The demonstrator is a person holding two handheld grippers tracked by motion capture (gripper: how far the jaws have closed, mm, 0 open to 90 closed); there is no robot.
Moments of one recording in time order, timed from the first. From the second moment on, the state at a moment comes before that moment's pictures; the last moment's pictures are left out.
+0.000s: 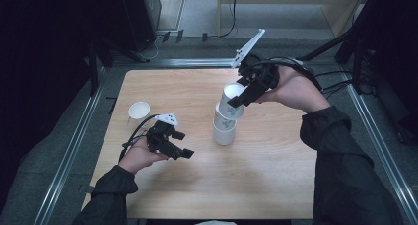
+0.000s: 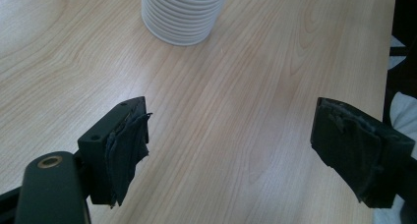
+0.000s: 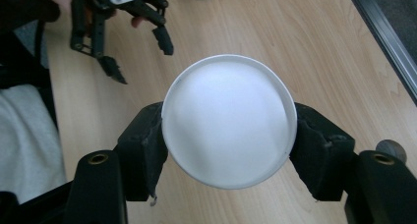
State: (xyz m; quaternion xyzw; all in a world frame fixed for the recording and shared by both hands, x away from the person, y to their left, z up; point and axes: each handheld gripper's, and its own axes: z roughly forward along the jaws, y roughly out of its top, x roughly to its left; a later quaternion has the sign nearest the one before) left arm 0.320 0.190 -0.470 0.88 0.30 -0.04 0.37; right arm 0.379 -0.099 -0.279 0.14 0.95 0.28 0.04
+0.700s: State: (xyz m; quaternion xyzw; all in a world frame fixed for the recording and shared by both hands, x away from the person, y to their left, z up) left arm 0.316 0.187 -0.465 0.88 0.28 -0.03 0.39; right arm 0.329 -0.132 -0.337 0.11 0.94 0.31 0.02
